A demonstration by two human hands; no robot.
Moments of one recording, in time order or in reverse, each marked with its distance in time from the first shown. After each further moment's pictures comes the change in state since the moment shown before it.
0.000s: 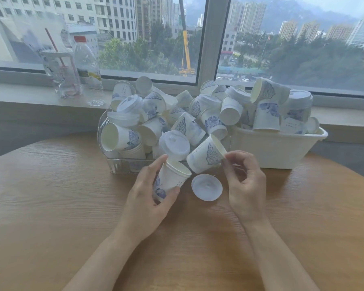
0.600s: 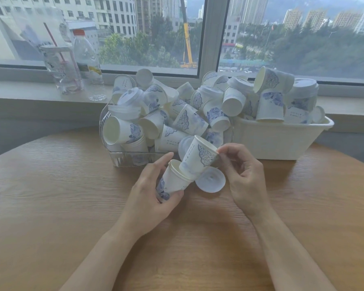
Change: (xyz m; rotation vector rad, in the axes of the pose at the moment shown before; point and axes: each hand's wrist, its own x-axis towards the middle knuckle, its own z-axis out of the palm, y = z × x) left_hand -0.005 -0.006 -0.004 0.048 -0.087 0.048; right_hand -0.001 -0.002 -0.002 0.153 -0.216 0.000
